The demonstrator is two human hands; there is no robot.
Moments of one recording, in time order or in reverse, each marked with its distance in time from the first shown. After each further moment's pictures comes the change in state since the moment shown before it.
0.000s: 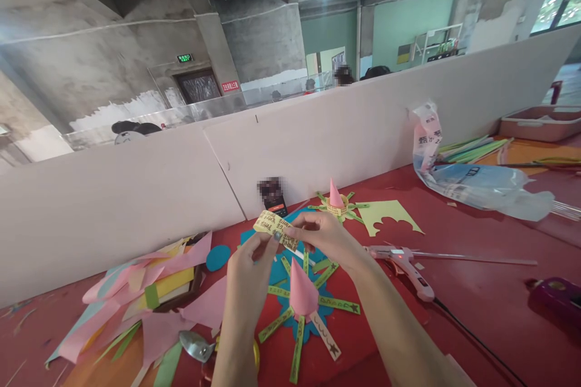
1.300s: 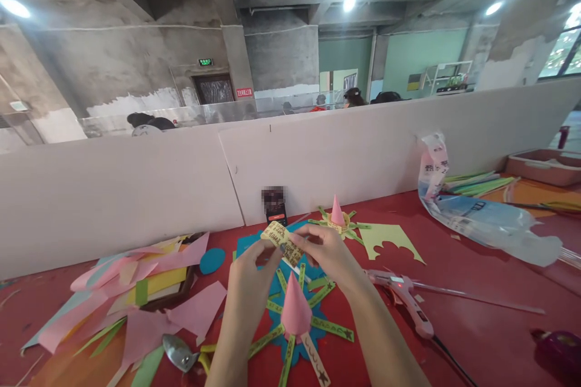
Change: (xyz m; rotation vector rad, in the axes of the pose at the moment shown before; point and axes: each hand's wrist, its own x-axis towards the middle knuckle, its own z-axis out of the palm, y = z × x) left_hand 0.008 -0.013 0.005 0.003 0.017 0.014; right_hand 0.002 -0.003 0.004 -0.042 0.069 -0.013
